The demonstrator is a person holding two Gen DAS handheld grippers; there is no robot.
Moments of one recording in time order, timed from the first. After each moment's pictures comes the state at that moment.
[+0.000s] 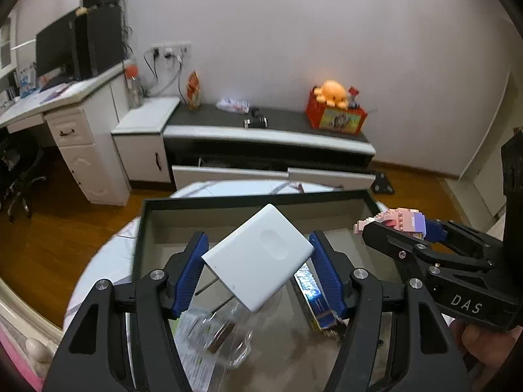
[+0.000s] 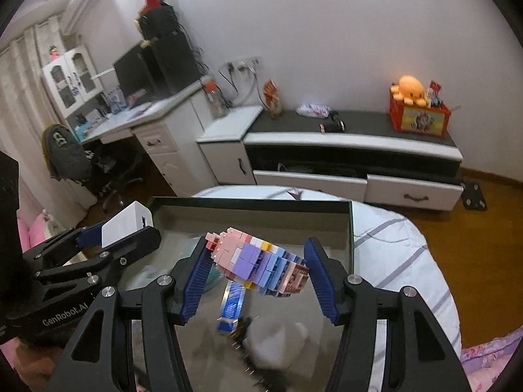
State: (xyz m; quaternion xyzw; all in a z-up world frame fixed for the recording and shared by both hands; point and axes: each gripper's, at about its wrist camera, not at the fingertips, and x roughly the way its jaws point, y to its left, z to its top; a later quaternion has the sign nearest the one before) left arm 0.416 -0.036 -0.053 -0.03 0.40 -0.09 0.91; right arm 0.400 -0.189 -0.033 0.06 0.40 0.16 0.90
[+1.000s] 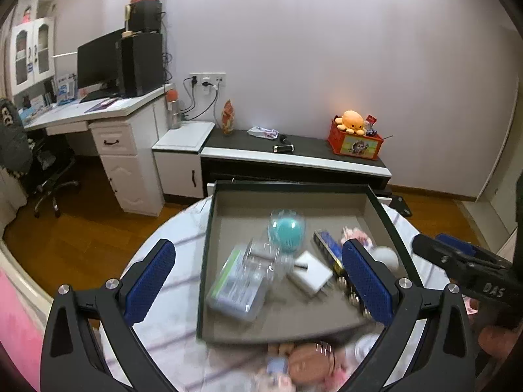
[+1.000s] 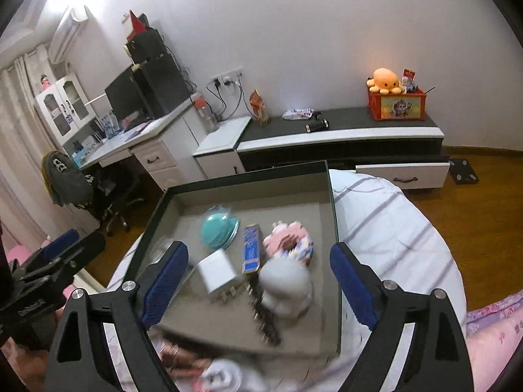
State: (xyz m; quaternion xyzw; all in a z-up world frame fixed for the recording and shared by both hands) left arm 0.278 0.014 -0.015 -0.04 0.32 -0.02 0.95; right arm 0.294 -0.205 -0.010 0.11 0.37 0.13 0.91
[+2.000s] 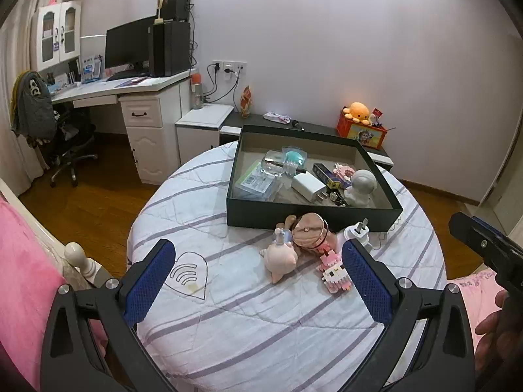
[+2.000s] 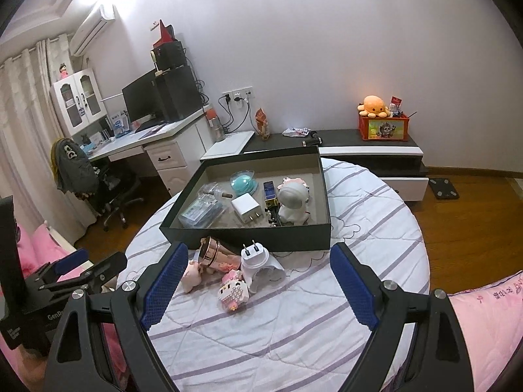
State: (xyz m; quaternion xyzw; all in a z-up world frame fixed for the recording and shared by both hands) left arm 0.132 0.017 -0.034 -0.06 0.33 0.01 0.94; right arm 0.131 -0.199 0.008 0.07 0.32 0.12 0.94
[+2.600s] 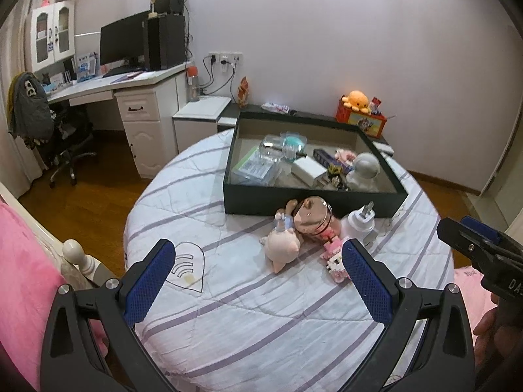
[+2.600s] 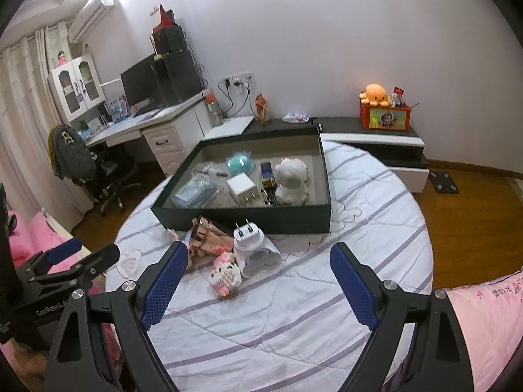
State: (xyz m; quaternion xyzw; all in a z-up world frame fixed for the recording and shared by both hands) left arm 0.138 0.013 -0.056 -0.04 0.36 0.00 0.93; right arm 0.140 -0.198 -0.018 0.06 0.35 0.13 0.93
